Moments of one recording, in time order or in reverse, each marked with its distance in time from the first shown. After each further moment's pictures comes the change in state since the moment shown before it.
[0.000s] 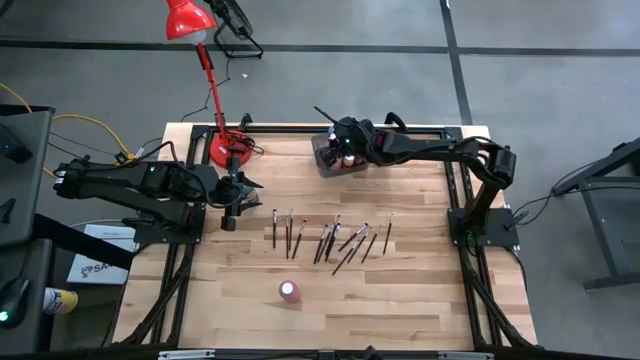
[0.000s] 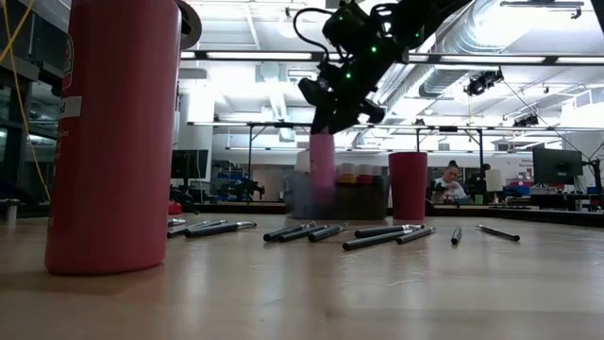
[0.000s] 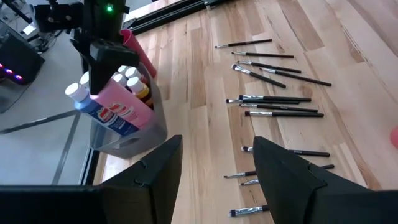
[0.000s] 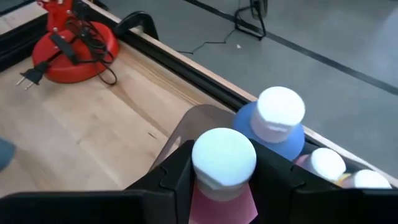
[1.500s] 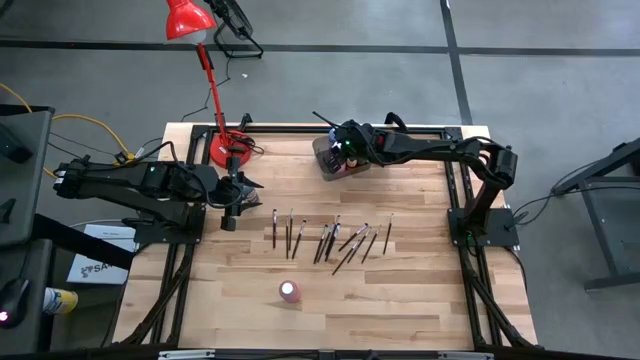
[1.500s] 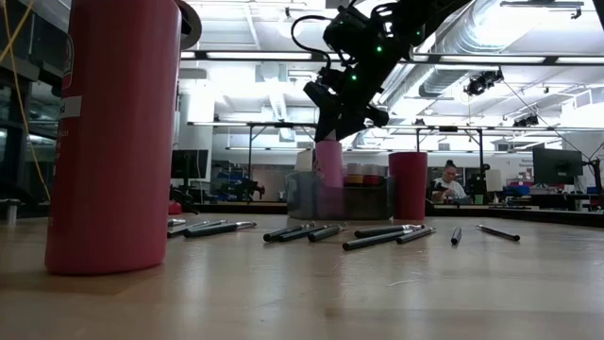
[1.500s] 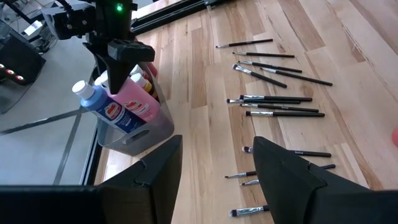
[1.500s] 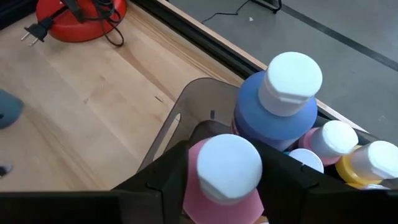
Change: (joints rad) left arm 0.000 0.000 0.000 0.000 -0.003 0.003; right arm 0.003 -0.004 0.001 -0.117 -0.085 -0.003
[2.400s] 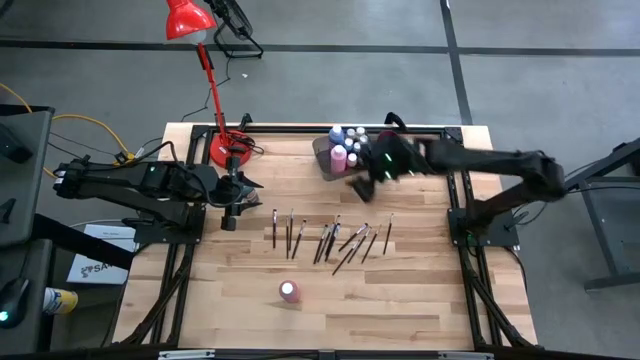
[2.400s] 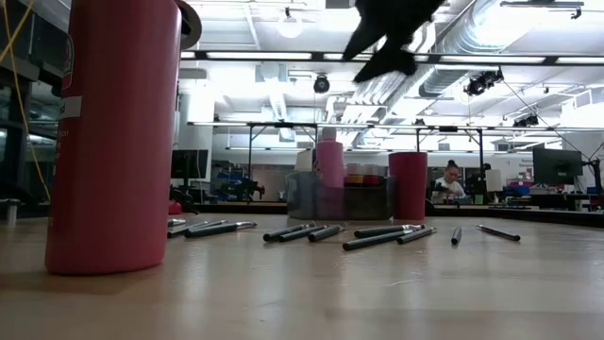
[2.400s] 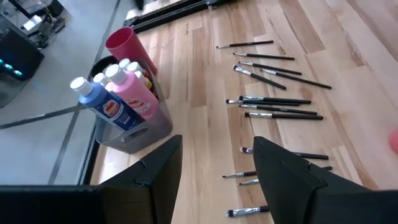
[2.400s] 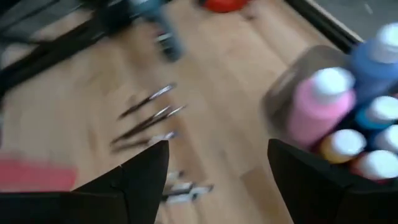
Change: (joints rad) left arm 0.000 -0.001 0.000 -0.001 0.002 -0.031; right arm 0.165 -0.374 -0.051 -0.269 -0.299 -0.018
